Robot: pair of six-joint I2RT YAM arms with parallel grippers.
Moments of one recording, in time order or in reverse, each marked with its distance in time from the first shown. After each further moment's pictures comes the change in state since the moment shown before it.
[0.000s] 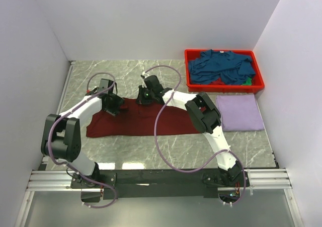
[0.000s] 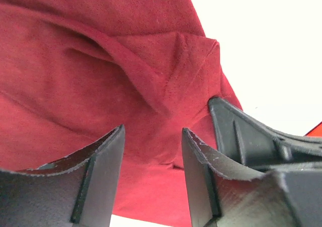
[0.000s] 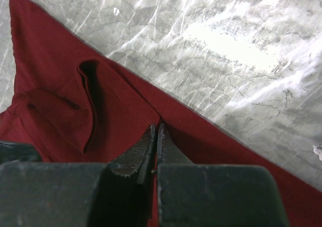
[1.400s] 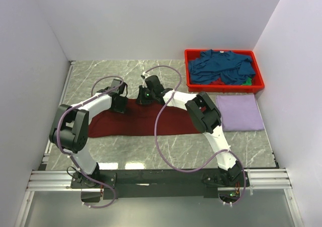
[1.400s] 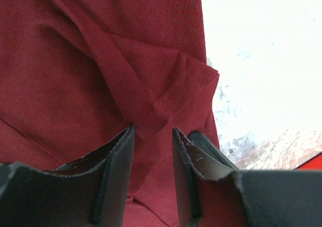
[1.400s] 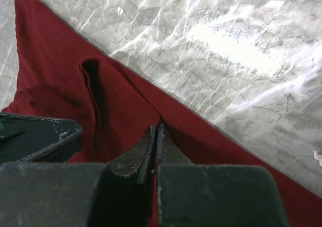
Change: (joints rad) left arm -0.109 0.144 0.065 0.004 -0.177 -0.390; right arm -0.010 0.000 -0.015 0.032 -0.027 -0.011
